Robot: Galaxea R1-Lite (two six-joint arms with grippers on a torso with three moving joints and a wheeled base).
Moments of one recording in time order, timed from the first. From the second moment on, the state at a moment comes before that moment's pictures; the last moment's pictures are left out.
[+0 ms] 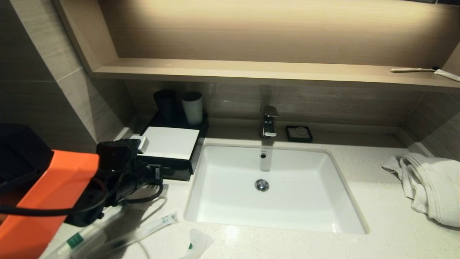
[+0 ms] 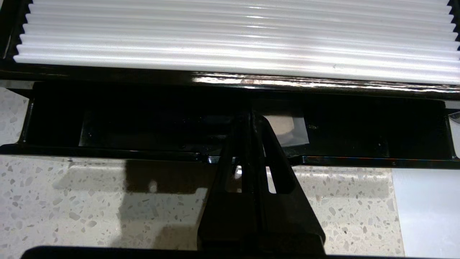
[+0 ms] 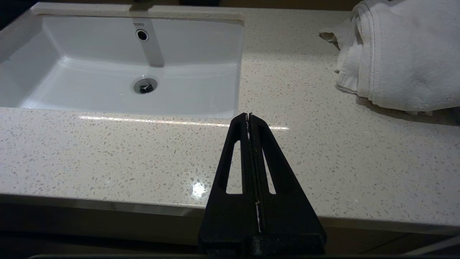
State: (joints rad) left arm -0.19 1.99 -0.67 -0.88 0.02 -0.06; right arm 0.00 0.00 0.00 0.00 0.00 0.00
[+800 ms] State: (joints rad) left arm -0.19 1.93 -0.54 -0.91 0.02 -0.06; right arm 0.00 0.00 0.00 0.00 0.00 0.00
